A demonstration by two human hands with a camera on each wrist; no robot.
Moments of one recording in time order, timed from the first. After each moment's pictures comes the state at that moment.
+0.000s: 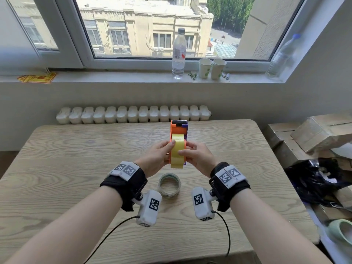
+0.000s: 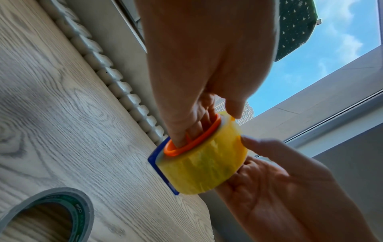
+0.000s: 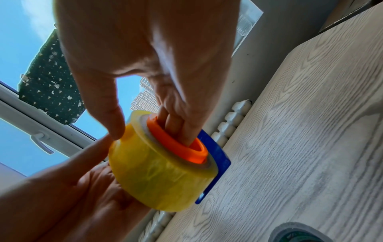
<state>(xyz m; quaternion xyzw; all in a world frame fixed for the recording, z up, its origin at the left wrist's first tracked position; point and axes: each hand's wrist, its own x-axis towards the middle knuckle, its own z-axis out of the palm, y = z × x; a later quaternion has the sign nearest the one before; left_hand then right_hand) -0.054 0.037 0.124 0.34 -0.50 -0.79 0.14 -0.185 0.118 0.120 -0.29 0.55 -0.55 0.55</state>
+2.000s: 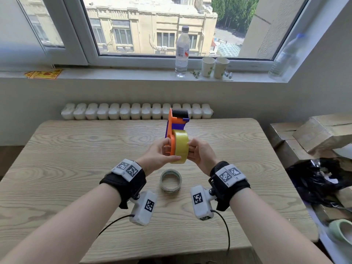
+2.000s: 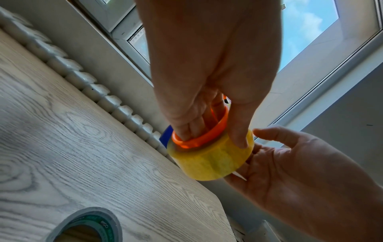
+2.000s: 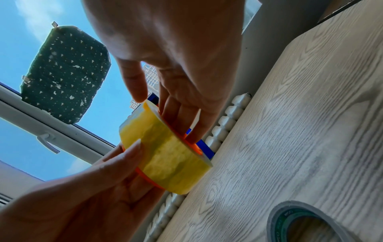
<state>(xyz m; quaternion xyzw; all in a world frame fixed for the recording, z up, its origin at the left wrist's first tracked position) -0.036 0.043 0.118 0.33 -0.64 -0.68 0.14 -0.177 0.124 0.123 -0.25 0.56 -0.56 0.56</state>
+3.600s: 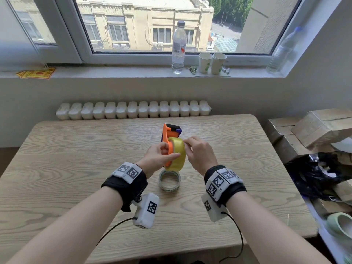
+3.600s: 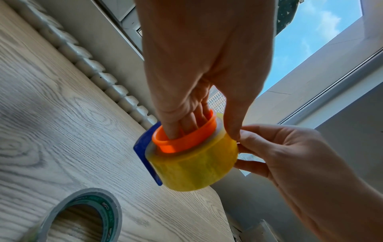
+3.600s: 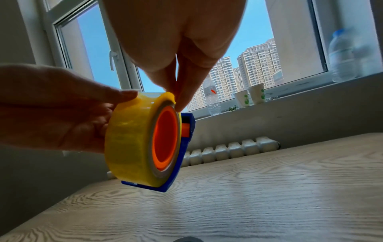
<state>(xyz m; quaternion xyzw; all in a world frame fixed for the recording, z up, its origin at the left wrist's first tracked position) -0.044 0.046 0.105 0.39 -0.60 -0.68 0.15 -0.175 0.130 0.113 -0.57 0.77 -0.29 0.05</state>
